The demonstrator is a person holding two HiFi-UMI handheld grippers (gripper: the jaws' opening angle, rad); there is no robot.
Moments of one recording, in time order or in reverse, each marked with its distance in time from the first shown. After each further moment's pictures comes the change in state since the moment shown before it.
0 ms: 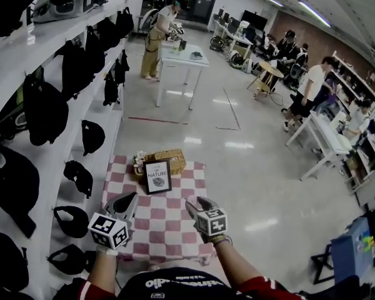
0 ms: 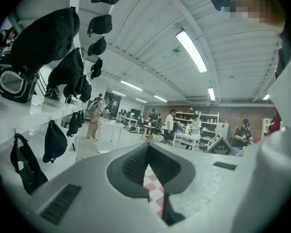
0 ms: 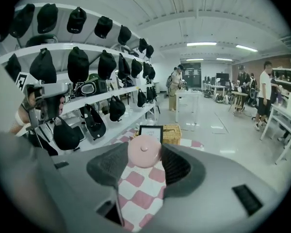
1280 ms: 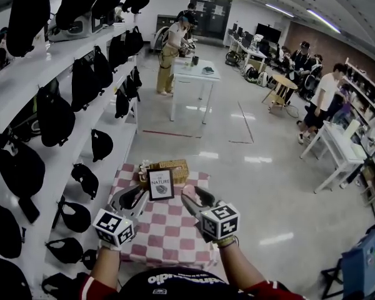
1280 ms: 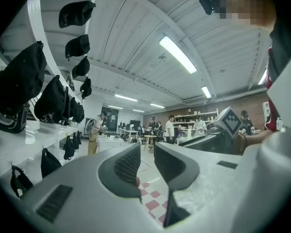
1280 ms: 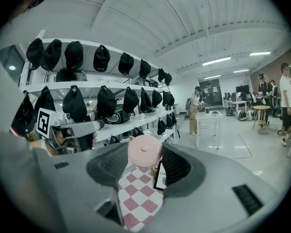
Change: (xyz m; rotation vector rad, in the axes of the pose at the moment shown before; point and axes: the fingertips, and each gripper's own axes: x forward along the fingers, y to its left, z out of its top) left arm 0.019 -0.078 0.069 0.163 -0.125 0.026; right arm -0.102 0.033 0.136 -0.076 -0.286 0.250
